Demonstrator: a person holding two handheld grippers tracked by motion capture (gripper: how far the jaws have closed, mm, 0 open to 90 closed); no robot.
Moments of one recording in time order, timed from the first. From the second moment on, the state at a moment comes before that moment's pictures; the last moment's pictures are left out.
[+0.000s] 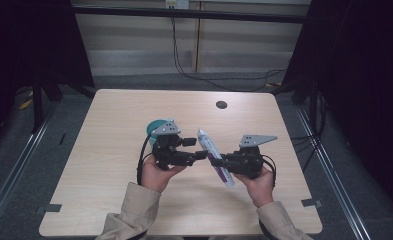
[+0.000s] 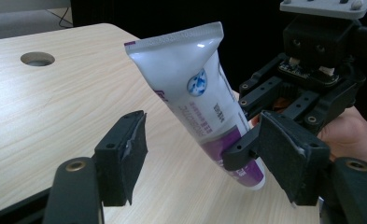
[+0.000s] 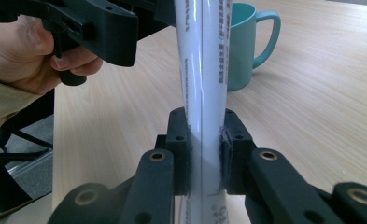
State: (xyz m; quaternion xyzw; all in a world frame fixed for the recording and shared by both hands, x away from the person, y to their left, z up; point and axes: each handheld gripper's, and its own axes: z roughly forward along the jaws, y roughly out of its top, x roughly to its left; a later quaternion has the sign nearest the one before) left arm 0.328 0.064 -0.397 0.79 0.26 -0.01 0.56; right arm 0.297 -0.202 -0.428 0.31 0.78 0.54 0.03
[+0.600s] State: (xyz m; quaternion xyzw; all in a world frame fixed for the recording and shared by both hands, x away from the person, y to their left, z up) left arm 0.328 0.055 -0.393 0.77 0.26 -0.03 0.59; right arm 0.295 -0.193 -0.425 0.29 0.77 0.56 0.02
